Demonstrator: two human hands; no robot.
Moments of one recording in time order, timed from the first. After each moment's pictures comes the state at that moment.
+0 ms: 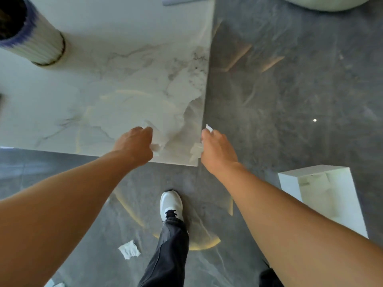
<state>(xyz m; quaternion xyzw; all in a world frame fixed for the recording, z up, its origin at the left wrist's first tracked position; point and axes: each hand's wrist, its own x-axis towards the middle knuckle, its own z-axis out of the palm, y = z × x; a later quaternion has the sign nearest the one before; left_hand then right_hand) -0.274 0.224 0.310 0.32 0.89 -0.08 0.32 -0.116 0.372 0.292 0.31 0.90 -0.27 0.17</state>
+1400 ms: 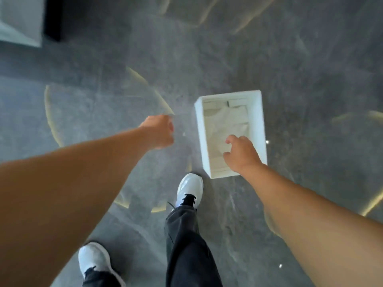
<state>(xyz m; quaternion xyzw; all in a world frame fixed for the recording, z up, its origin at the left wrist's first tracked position) 0.166 0.389 0.187 0.25 0.83 0.03 0.49 0.359 0.529 0.178 0.43 0.80 -0.26 0.32</state>
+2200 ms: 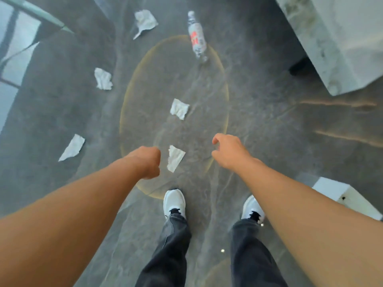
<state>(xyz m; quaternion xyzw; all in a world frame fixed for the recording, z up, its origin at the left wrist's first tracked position) 0.172 -0.253 0.299 -0.05 0.84 0.09 0.54 0.125 -0.026 0.273 -0.02 0.89 -0.15 0.43</state>
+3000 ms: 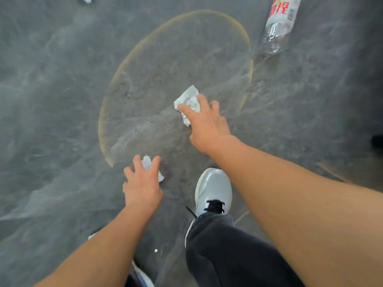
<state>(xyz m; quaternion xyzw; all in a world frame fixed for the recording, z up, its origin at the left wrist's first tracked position) 0.201 -0.160 -0.032 -0.43 0.81 0.20 0.34 0.002 -0.128 -0.023 -0.36 0.87 0.03 0.35</state>
